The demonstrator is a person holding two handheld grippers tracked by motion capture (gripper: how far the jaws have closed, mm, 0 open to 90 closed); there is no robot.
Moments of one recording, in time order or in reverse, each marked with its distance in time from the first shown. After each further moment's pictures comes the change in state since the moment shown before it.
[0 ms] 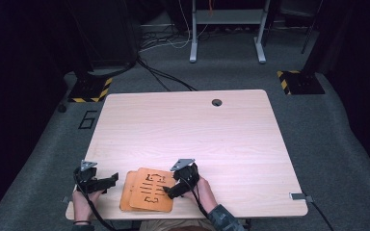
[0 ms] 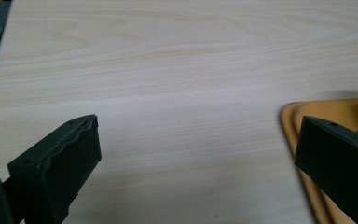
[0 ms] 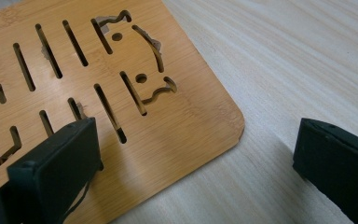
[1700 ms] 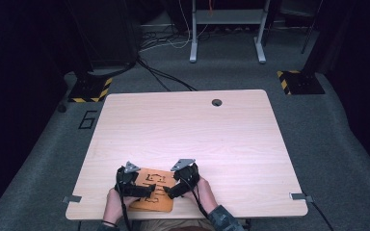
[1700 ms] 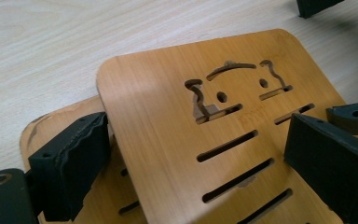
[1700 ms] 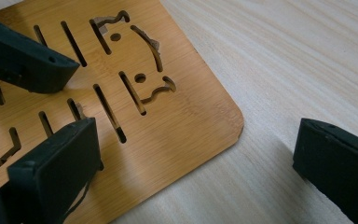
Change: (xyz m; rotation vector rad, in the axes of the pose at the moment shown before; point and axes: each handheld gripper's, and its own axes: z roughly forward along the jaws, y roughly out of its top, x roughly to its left) left arm -0.110 0.005 0.023 0.153 -0.260 0.237; right arm 0.001 -0.001 -0.001 0.000 -0.008 0.014
